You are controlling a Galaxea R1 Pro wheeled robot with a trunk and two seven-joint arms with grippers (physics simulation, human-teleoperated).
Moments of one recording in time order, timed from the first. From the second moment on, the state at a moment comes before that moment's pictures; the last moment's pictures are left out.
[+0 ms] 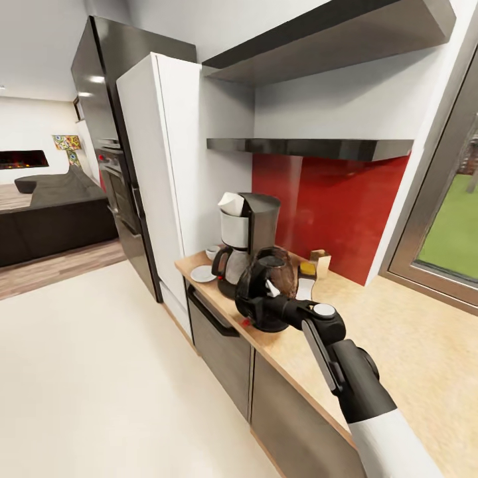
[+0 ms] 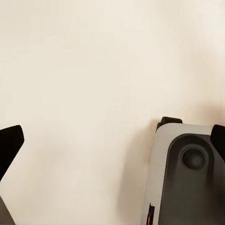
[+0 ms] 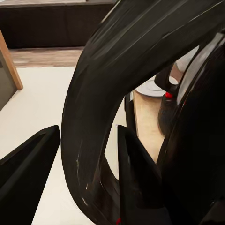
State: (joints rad) left arm 0.04 0.17 0.19 -0.16 0.02 -0.41 -0.06; right arm -0.62 0.05 0.23 -1.39 0.03 0.56 0.54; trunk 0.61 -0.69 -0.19
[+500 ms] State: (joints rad) left arm 0.04 0.17 0.19 -0.16 0.02 -0.41 -0.06; right arm -0.62 0.05 0.23 -1.37 0.02 0.56 0.52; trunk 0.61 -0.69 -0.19
